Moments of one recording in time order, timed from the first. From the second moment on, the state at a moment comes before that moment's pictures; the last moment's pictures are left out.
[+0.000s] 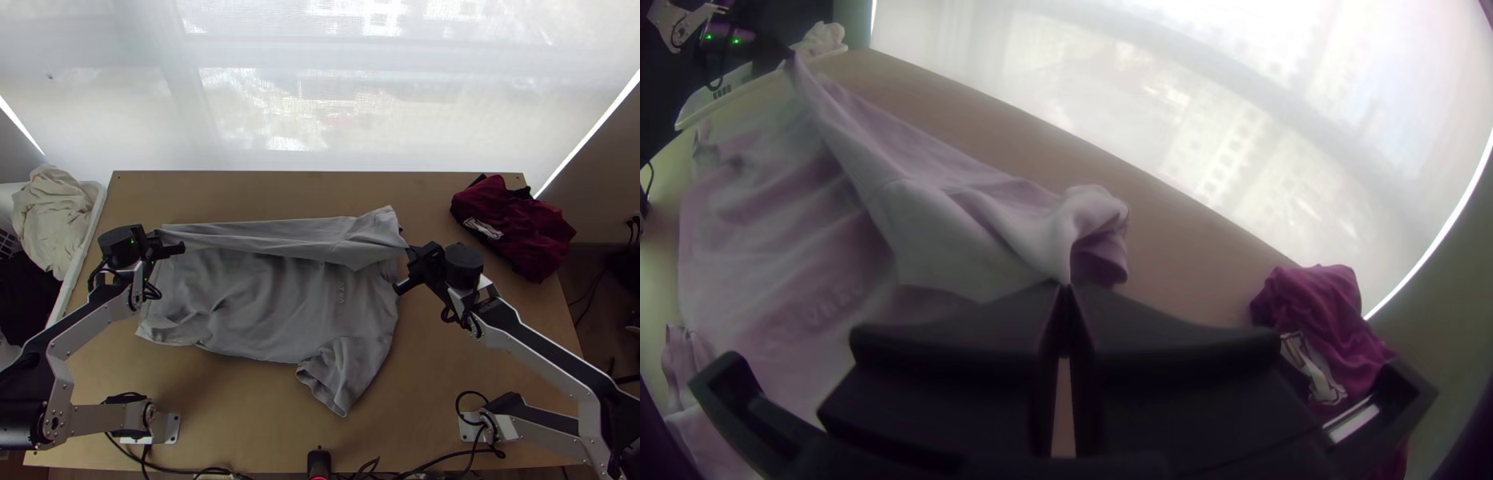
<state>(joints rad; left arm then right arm) 0.08 1.41 0.65 0.33 -0.12 -0.05 0.45 1.26 0.61 0.20 0.05 -0.24</state>
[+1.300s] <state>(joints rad) 0.18 1.81 1.26 -0.27 0.00 -0.22 0.43 0.96 0.65 -0.11 0.05 -0.27</state>
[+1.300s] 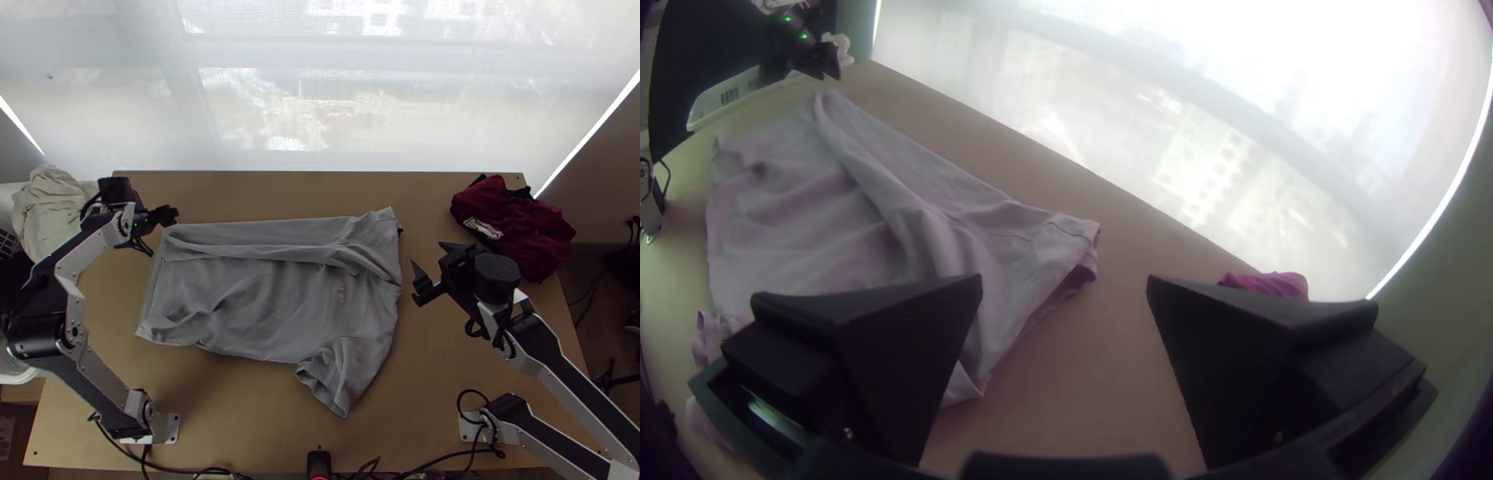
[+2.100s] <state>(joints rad) 0.12 2.03 1.57 -0.59 -0.02 -0.30 0.43 1.00 0.64 -0.08 0.05 -0.36</state>
